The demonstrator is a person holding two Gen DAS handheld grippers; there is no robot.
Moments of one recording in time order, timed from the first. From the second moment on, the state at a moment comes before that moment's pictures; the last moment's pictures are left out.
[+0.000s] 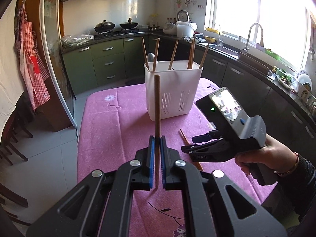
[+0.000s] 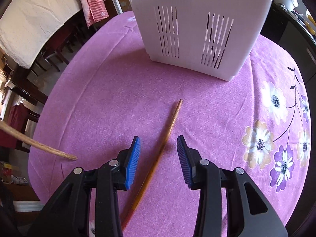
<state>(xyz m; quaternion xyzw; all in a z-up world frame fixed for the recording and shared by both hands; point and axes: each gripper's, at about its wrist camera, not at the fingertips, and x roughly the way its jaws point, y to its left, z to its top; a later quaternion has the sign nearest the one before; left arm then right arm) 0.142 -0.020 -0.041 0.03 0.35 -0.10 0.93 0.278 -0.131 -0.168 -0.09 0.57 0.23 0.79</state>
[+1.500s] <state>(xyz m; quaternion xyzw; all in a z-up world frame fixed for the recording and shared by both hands) 0.152 -0.039 0.005 0.04 0.35 -0.13 0.93 0.163 -0.244 -0.027 -0.03 0.36 0.24 0.90</state>
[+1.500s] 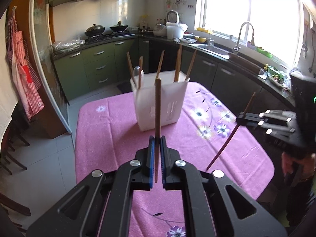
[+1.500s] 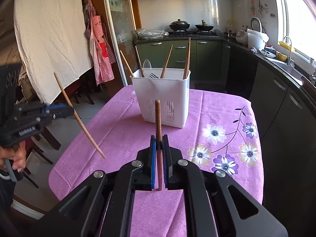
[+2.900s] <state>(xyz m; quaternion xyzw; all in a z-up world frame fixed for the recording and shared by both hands) 0.300 -0.072 0.055 0.04 0.30 -0.09 0.95 0.167 -0.253 -0.032 0.00 0.36 0.27 0.89</state>
